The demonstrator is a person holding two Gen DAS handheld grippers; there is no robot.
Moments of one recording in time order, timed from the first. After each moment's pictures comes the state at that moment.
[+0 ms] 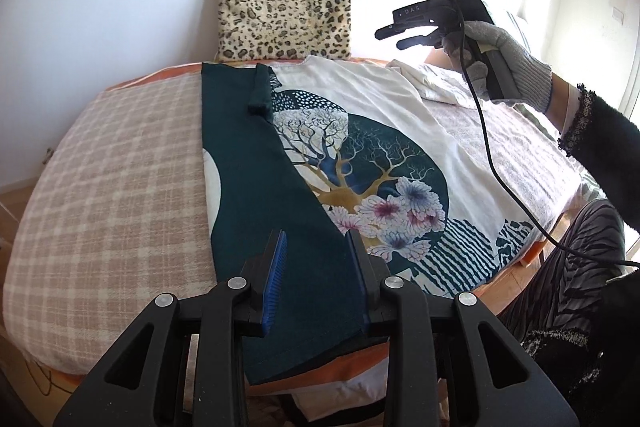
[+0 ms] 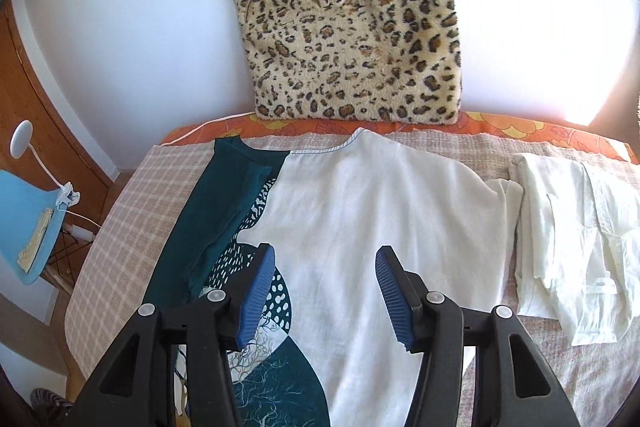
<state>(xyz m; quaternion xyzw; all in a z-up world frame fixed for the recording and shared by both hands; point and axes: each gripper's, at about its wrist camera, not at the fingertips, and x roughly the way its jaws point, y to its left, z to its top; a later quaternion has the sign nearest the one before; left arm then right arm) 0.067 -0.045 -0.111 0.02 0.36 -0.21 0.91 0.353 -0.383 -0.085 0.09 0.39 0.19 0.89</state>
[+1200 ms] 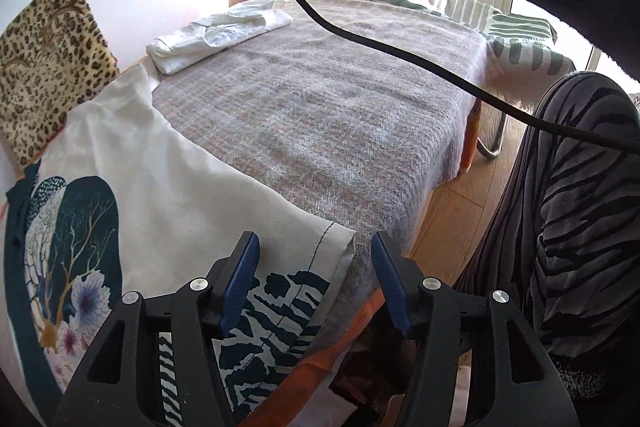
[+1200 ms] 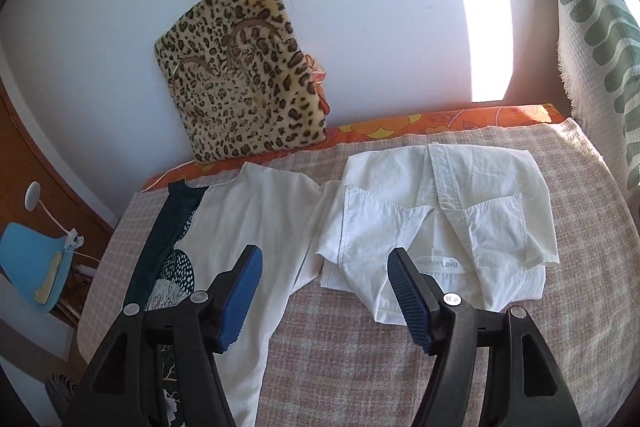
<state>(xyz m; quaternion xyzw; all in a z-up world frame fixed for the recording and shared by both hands) 0.045 -0.321 -0.164 0.23 0.36 -0.39 0.81 0.347 -0.578 -0.089 0.16 0.37 0.18 0.90</state>
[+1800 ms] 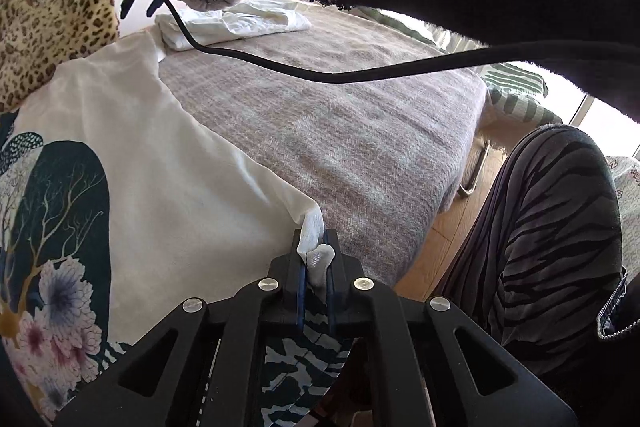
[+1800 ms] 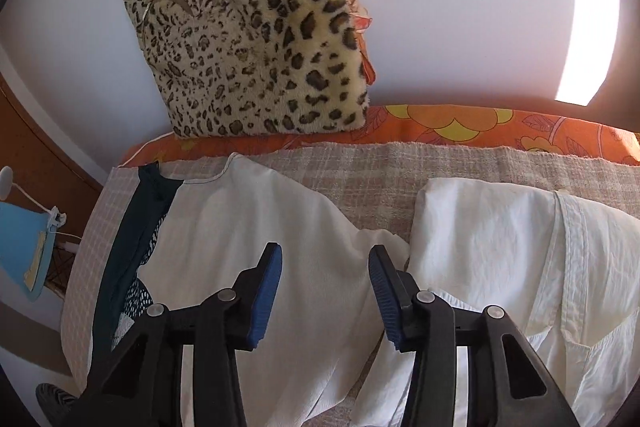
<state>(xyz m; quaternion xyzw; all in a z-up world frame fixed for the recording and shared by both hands) 0.077 -0.301 -0.163 0.12 0.39 -0.43 0.80 0.518 -0.486 -0.144 0.09 0.45 0.21 0.86</state>
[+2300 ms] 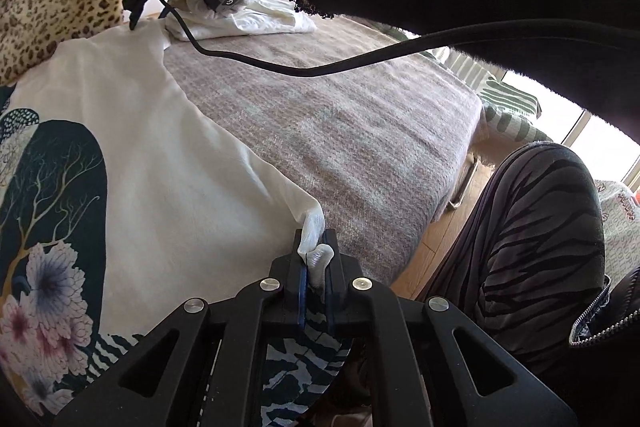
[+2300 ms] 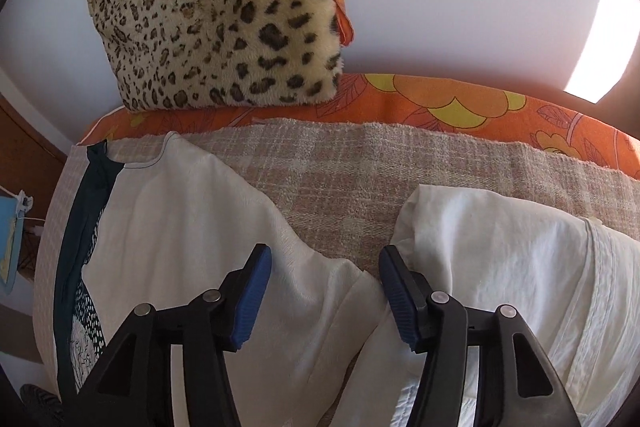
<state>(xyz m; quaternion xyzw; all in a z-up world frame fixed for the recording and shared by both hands) 0.084 -0.290 -0.163 0.08 0.41 -0.44 0.80 0.553 -0.468 -0.183 0.02 0.51 0.18 0.84</state>
